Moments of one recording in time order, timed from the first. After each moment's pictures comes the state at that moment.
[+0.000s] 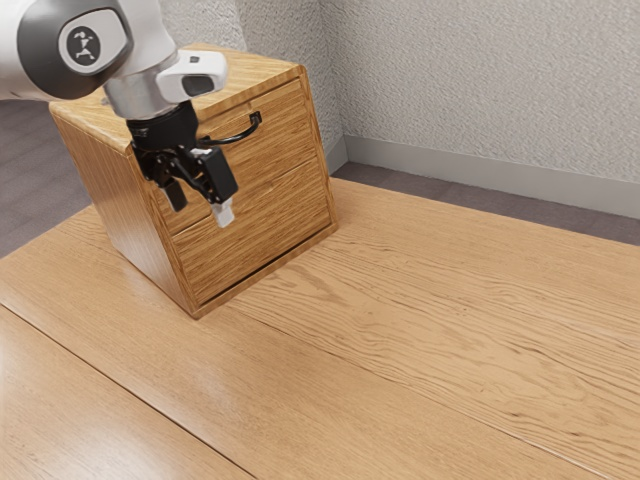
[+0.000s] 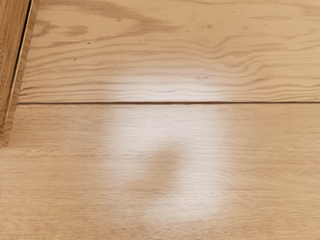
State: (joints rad) arm -0.19 0.01 0.34 -1.40 -0.02 1.47 0.15
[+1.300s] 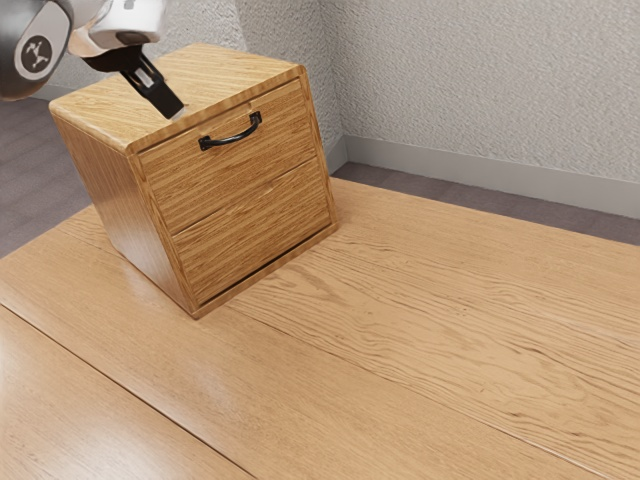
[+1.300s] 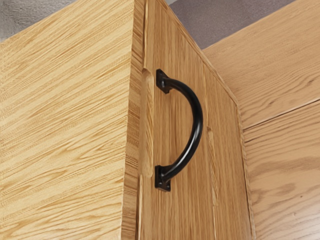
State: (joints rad) arm -0.15 -0.06 0.36 -1.45 0.32 2.03 0.48
